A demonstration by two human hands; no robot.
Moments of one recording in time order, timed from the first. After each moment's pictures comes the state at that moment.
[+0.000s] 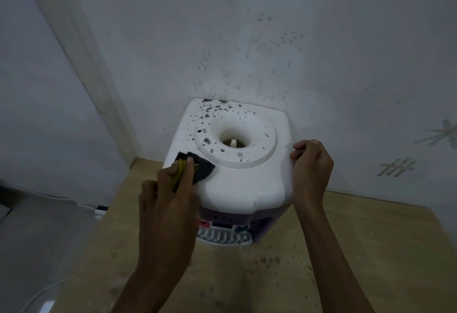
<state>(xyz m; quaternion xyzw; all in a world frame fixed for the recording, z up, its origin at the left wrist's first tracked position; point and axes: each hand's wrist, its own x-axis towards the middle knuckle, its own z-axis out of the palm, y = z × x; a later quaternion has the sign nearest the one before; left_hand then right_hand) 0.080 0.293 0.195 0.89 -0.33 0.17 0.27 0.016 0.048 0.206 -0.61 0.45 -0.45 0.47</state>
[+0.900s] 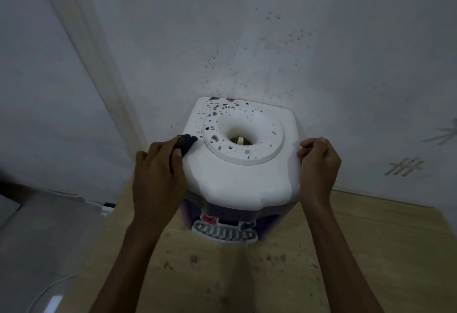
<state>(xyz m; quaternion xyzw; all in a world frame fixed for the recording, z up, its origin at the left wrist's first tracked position) 0.150 0.287 0.195 0.88 -0.27 0.13 0.37 0.016 0.050 0.208 -0.61 0.46 -0.46 0.46</state>
